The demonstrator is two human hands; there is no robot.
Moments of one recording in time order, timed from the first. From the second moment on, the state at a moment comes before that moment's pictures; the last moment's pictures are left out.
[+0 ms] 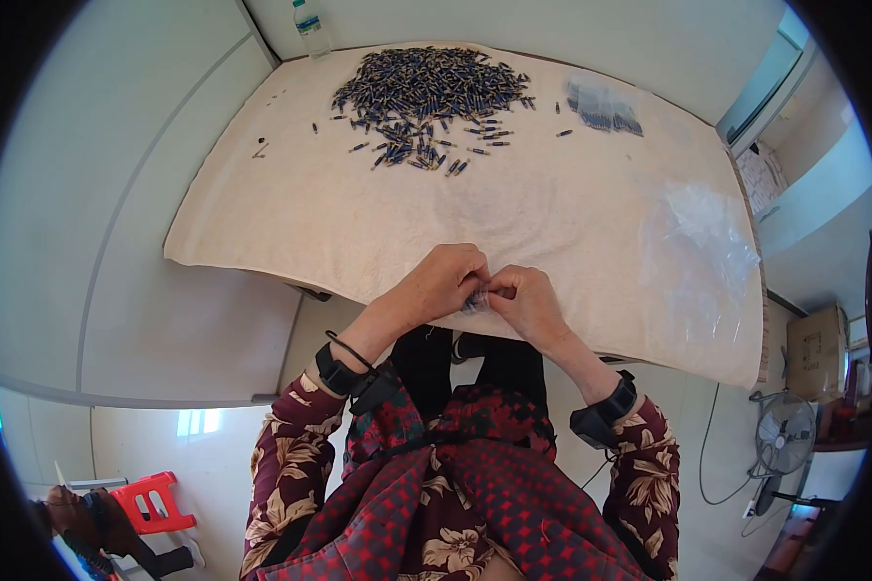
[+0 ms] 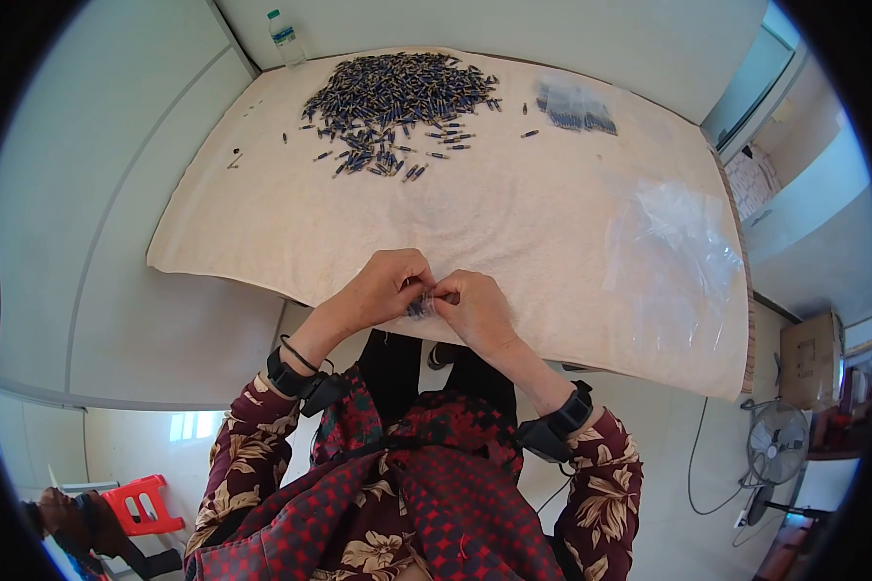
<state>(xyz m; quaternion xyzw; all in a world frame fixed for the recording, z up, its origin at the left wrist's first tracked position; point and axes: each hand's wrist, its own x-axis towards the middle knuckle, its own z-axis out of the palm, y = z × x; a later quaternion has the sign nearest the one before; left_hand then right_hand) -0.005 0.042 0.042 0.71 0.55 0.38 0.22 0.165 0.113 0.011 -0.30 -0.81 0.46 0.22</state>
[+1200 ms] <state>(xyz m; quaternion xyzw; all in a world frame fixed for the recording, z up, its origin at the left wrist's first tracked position) -0.002 -0.007 0.015 0.68 0.58 0.45 0.07 0.166 0.114 0.020 -0.26 -0.85 0.41 0.21</state>
